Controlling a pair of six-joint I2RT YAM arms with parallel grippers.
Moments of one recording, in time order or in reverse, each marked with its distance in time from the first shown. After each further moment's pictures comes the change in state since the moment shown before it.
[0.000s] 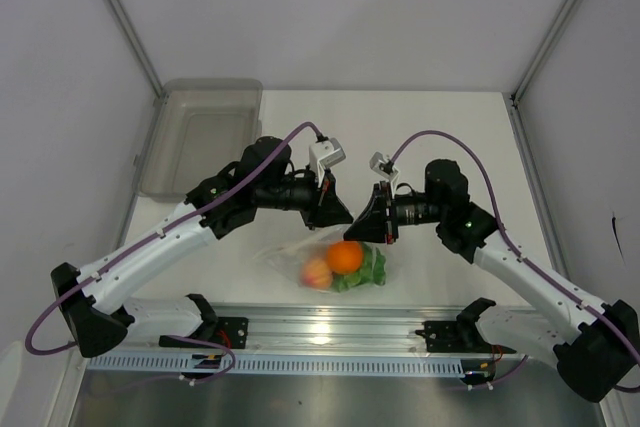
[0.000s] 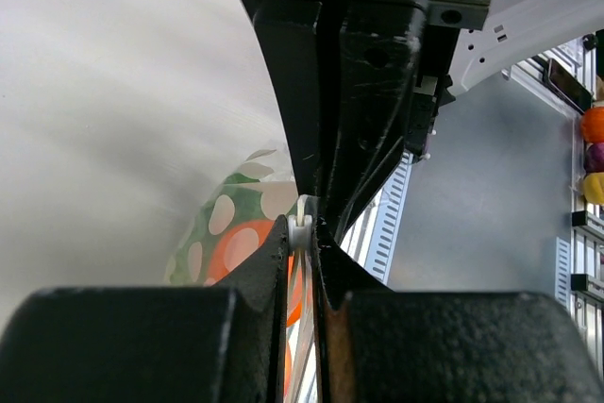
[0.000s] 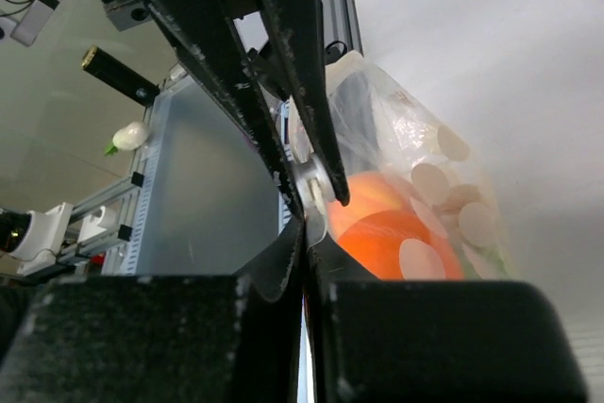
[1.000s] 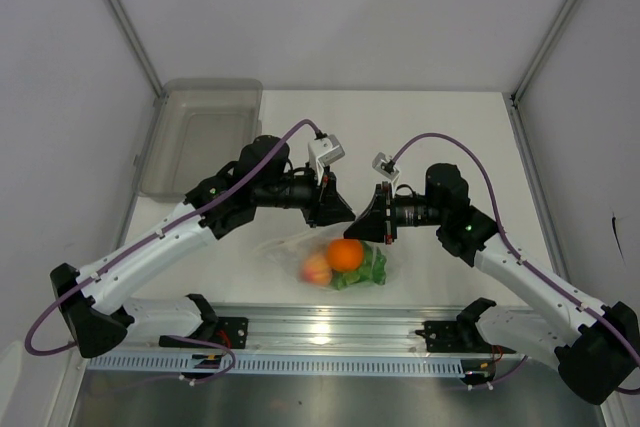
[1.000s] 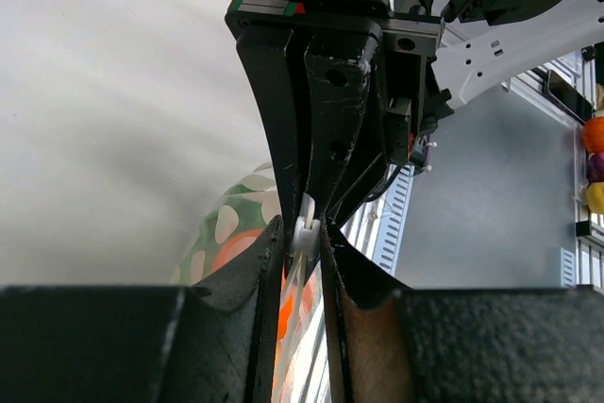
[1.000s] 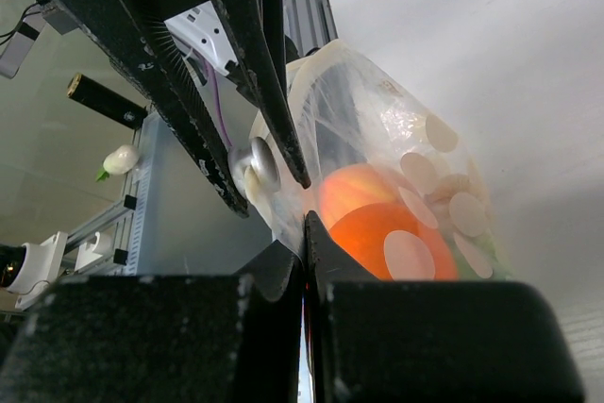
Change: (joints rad) left arm 0.001 -0.003 0.000 0.034 -0.004 -0.004; right arm 0.000 -0.011 -0.034 0.021 0.073 0.055
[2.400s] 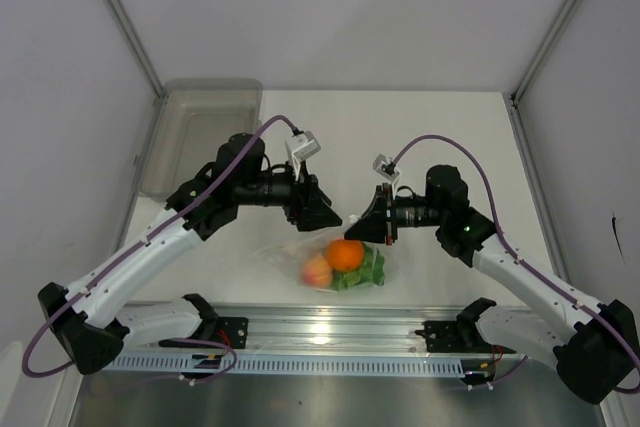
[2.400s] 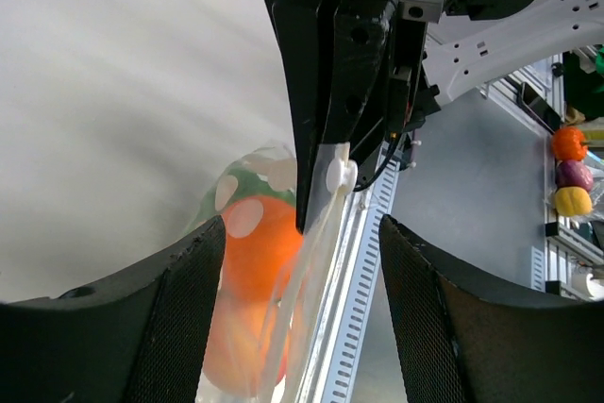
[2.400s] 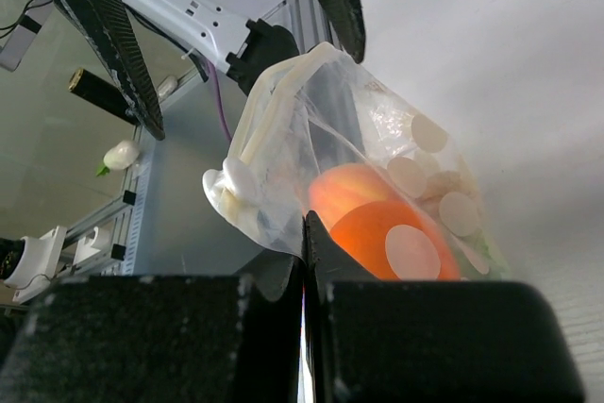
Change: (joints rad) left arm 0.133 -0.090 -0.072 -0.024 0.121 -0.026; right arm -0.016 0.009 -0.036 0.056 -0.030 -0.002
